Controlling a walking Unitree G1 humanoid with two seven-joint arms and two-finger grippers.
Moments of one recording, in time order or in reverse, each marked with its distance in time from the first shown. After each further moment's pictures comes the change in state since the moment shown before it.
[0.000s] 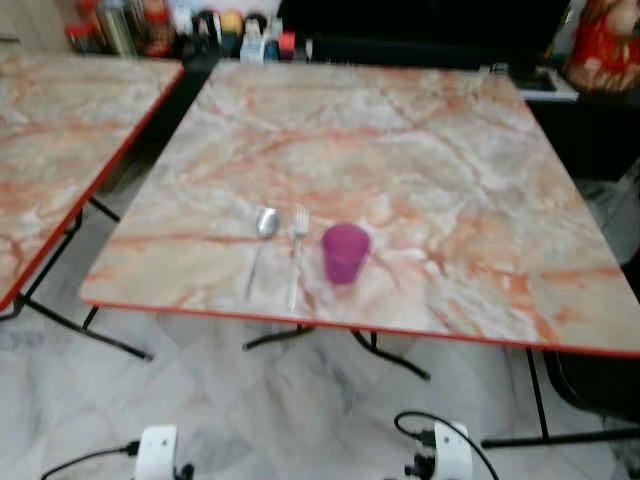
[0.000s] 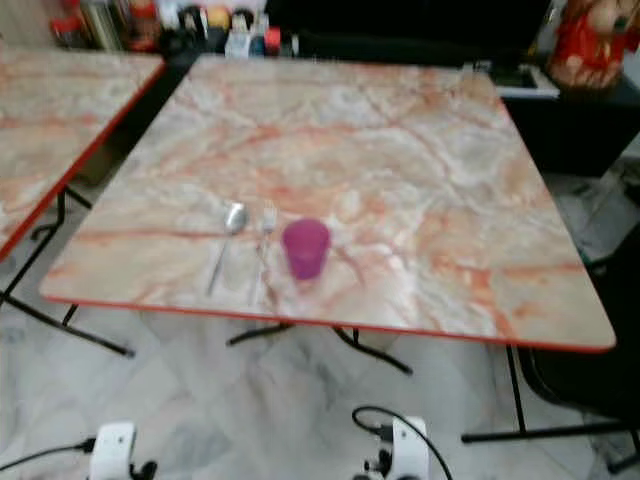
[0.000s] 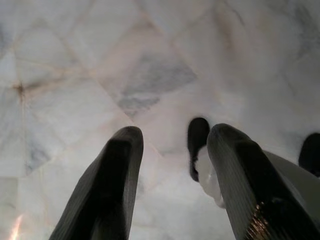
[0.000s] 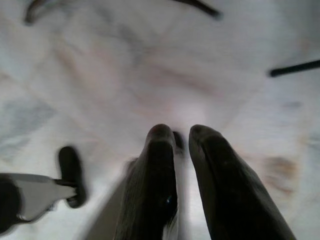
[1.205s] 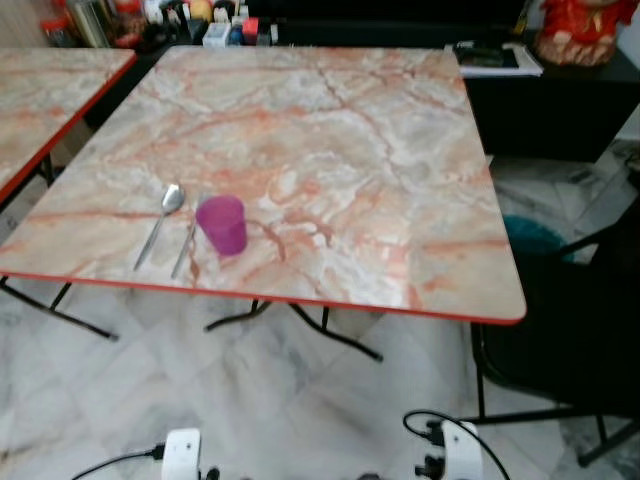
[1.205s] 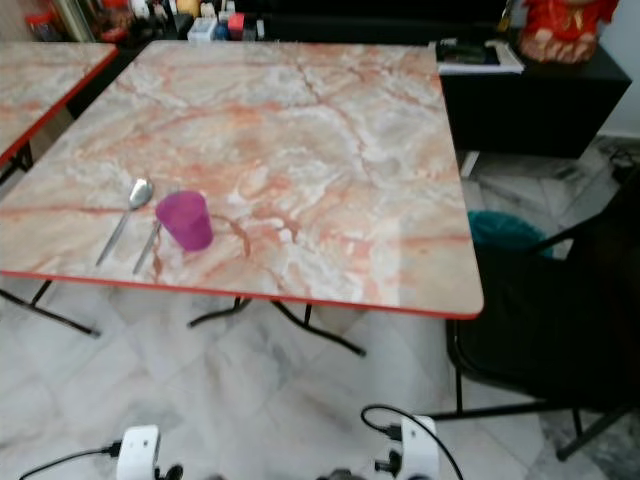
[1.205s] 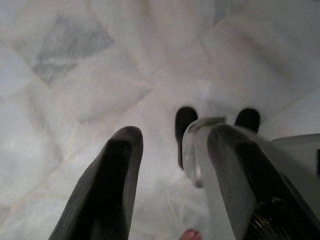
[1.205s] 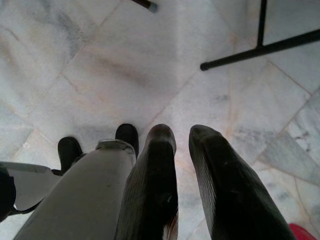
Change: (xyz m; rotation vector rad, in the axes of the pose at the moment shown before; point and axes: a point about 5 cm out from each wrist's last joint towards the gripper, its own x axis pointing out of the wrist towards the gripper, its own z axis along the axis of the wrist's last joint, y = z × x) left arm 0.001 -0.027 -0.007 -0.018 0.019 -0.053; right arm 0.000 -0.006 0.004 -0.012 0.002 -0.007
